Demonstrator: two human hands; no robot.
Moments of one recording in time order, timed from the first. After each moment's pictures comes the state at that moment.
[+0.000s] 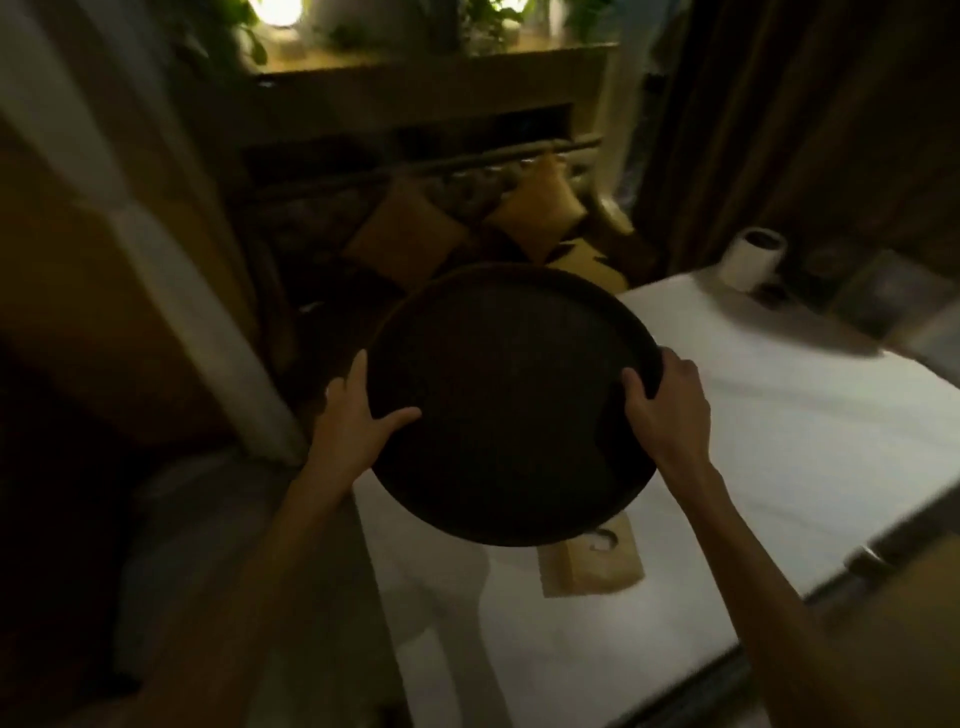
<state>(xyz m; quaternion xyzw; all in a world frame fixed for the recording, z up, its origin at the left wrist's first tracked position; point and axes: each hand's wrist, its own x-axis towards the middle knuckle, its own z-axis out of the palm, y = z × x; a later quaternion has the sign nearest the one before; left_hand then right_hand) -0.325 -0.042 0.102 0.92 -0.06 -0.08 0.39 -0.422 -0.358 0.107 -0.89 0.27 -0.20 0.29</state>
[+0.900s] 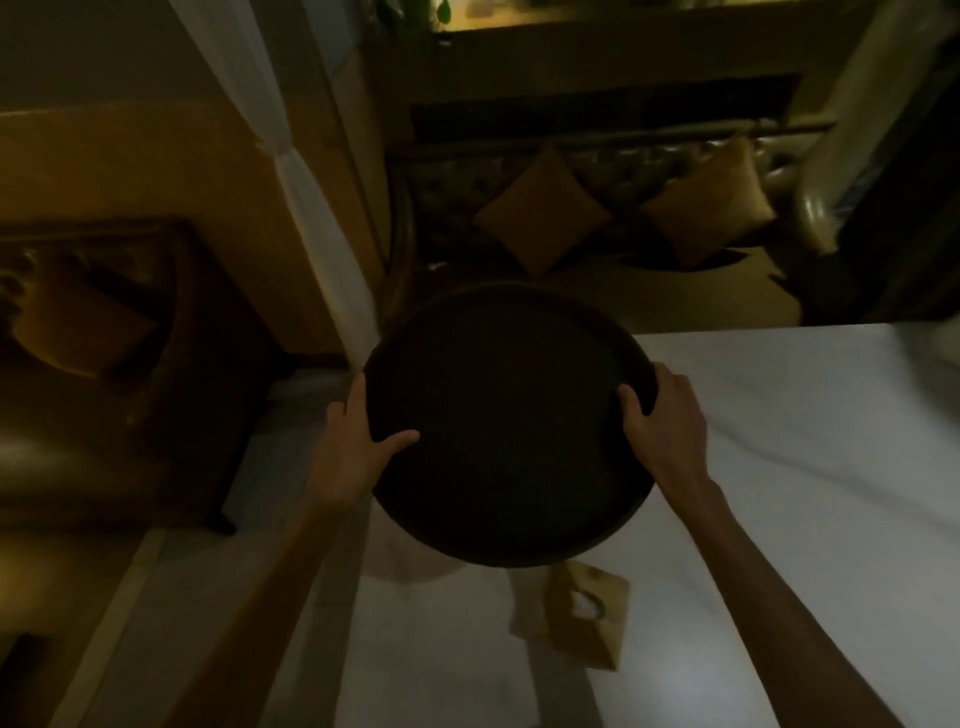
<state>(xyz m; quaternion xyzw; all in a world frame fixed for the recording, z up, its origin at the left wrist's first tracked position) -0.369 -0.129 0.085 0.91 0.15 -0.04 0.38 -0.310 -0.459 0.039 -0.92 0.06 -0.11 0.37</state>
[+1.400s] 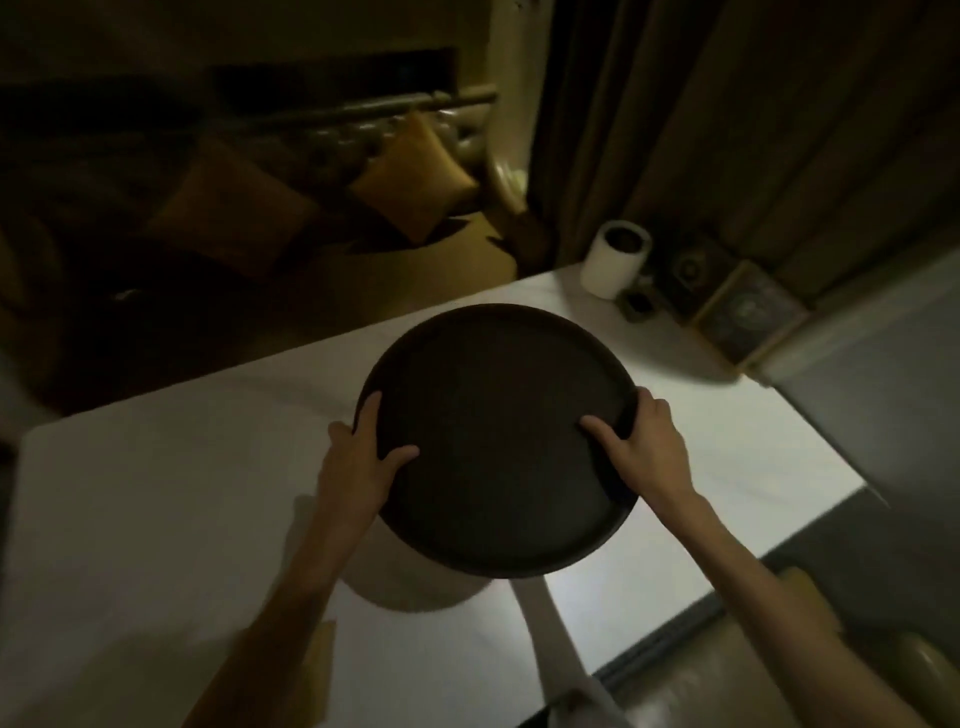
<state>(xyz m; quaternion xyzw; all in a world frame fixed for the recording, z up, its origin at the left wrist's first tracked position) -0.305 -0.568 0.026 0.93 -0.03 -0.13 0.33 -0.395 -0.876 0.032 -0.92 0.28 -0.07 0.25</state>
